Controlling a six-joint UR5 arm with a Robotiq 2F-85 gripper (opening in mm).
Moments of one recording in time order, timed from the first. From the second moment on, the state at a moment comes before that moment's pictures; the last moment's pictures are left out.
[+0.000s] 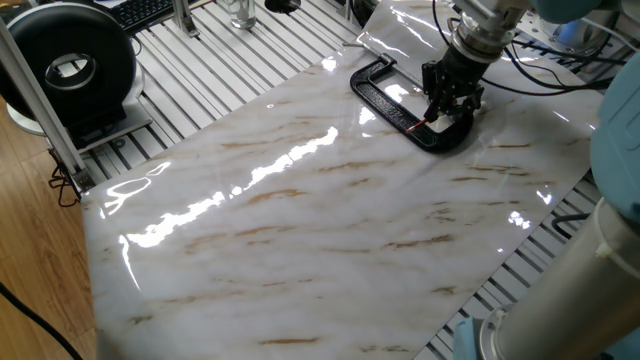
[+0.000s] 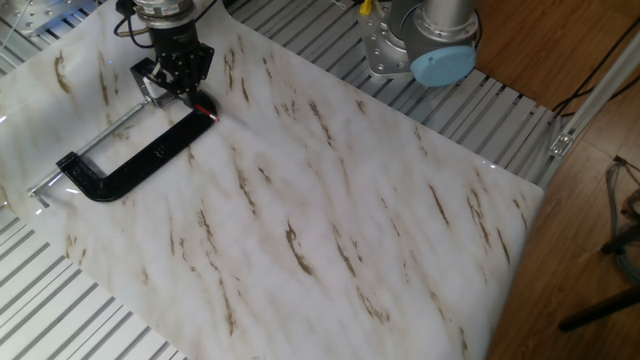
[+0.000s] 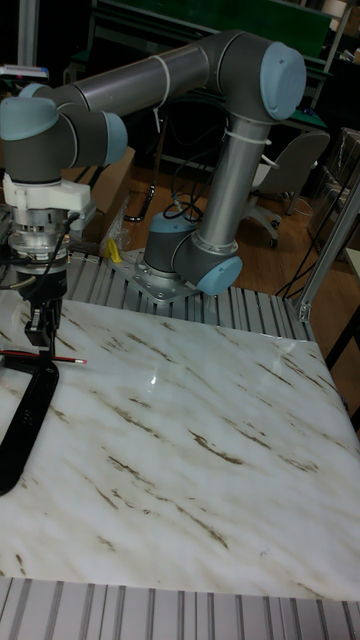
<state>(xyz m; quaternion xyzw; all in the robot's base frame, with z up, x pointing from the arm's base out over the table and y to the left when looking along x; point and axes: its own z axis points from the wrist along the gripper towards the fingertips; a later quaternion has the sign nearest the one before) 0.468 -0.197 0.061 -0.68 0.73 0.02 0.10</state>
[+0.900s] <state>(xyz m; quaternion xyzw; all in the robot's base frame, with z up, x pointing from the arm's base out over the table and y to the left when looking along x) 0.465 -0.209 0.058 -0.67 0.74 0.01 0.09</state>
